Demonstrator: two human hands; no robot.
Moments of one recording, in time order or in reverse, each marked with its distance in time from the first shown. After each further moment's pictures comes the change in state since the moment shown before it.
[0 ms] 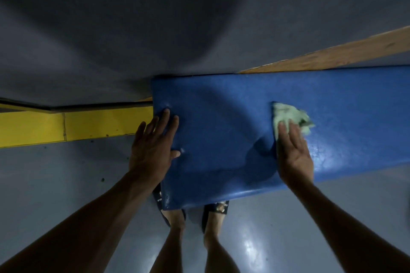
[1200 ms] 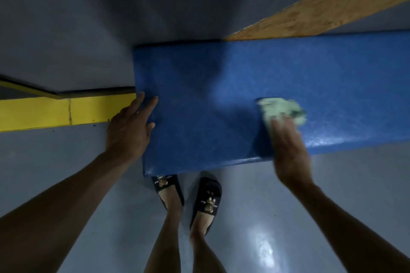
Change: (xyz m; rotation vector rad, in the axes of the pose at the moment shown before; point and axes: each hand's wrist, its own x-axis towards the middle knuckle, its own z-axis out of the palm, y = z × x) left_hand -0.041 0.018 0.023 -0.135 0.118 -0.108; right_hand -0.071 0.064 0.018 0.084 0.041 -0.194
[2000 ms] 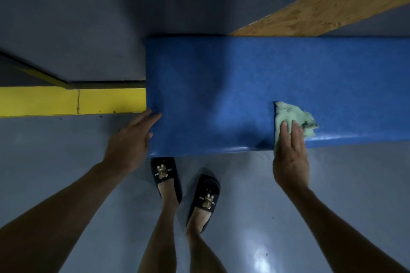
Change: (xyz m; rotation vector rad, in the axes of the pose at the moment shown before) left_hand -0.081 -0.008 0.014 -0.191 -0.016 -0.026; right_hand -0.039 -0.016 0.005 0.007 0.029 0.204
